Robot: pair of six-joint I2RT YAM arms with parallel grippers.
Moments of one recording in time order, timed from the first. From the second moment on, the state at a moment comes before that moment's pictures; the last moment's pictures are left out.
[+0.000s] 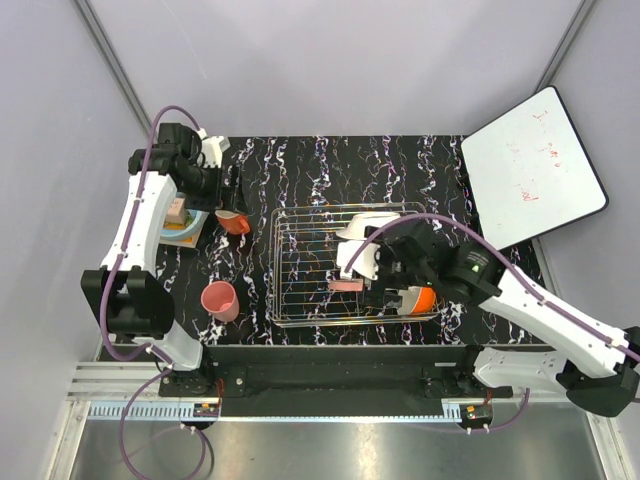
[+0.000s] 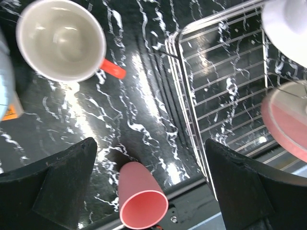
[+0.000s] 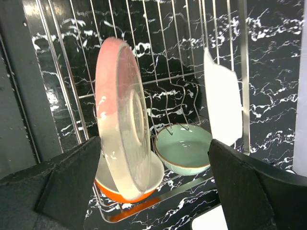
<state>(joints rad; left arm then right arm) -0.01 1.60 1.63 -1.13 0.41 0.09 0.98 1.10 1.23 -0.93 0.03 -0.63</state>
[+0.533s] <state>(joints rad) 0.04 1.67 1.62 -1.03 0.32 0.11 0.99 1.26 1.54 -0.79 0.16 -0.14</state>
